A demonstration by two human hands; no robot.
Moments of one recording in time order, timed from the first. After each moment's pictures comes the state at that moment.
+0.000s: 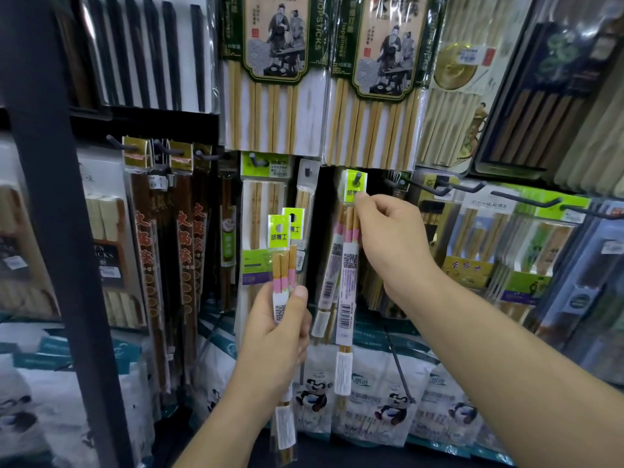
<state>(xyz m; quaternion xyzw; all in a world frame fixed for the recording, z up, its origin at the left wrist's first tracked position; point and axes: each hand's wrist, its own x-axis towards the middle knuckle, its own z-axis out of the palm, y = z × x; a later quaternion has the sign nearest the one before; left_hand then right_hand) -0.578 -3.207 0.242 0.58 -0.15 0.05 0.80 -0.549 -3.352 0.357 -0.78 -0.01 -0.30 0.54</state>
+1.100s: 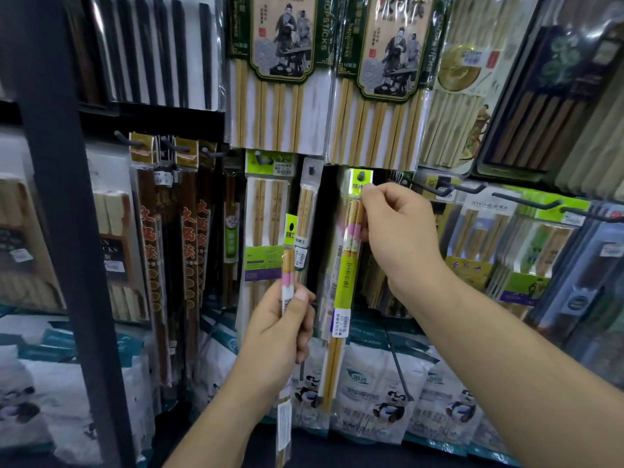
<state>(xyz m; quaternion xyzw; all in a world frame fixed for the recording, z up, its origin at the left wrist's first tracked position) -0.578 -3.204 0.240 0.59 -0.16 0.03 0.79 -0.554 -3.352 0.362 -0.73 -0.06 -0.32 0.60</state>
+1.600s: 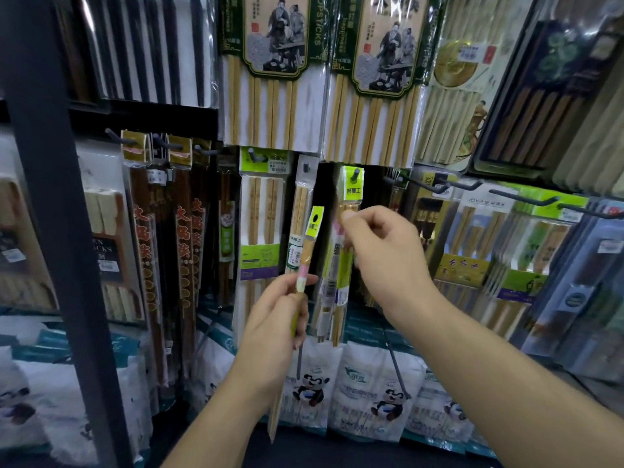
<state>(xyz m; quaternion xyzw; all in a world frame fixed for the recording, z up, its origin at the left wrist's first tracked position) -0.576 -3.210 0.245 0.59 -0.15 0.05 0.79 -0.576 -3.348 0.341 -0.78 -0.05 -0.29 0.55</state>
